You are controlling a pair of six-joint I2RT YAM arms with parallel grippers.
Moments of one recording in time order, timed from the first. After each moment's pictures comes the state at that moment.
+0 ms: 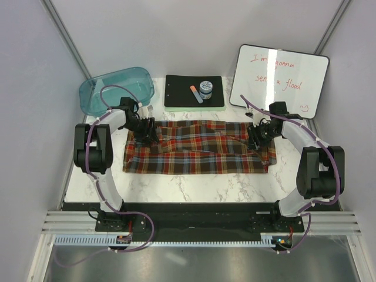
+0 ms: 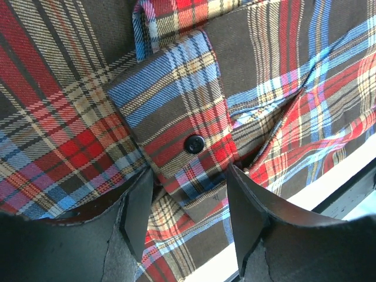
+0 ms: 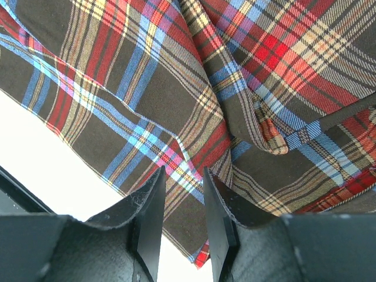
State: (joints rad) left arm -0.04 1.94 1.30 -0.68 0.56 0.07; right arm 0.00 1.60 1.08 -0.72 -0.52 -0.44
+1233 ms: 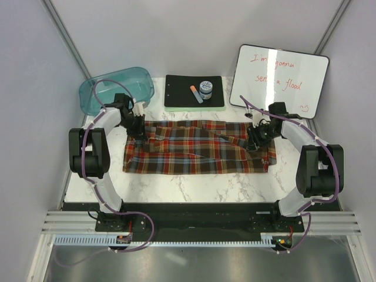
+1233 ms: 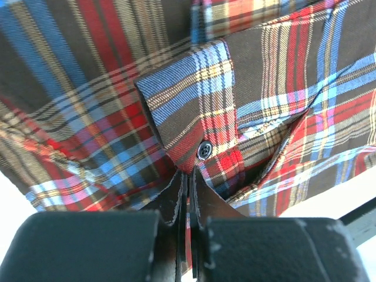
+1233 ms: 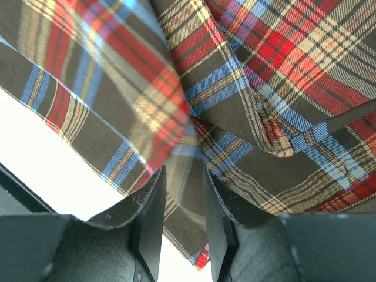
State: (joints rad) left arm -0.01 1.86 1.32 -0.73 0.43 0.12; right arm 0.00 1.62 1.08 -0.72 -0.53 -0.45
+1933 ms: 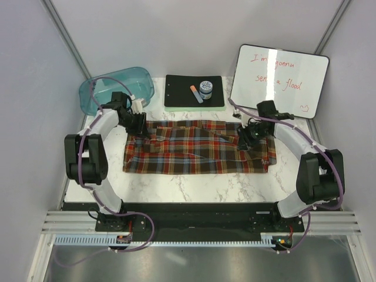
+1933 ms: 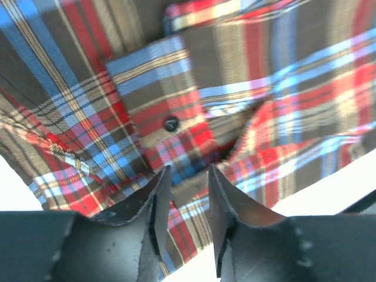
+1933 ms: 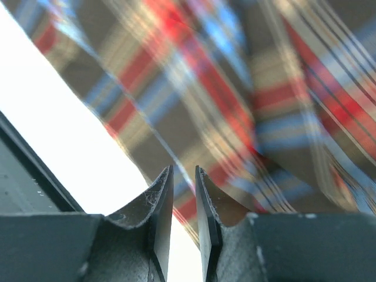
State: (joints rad) left arm -0.01 1.80 1.29 -0.71 0.45 0.14; right arm 0.12 1.57 1.10 -0.75 -0.58 -0.46
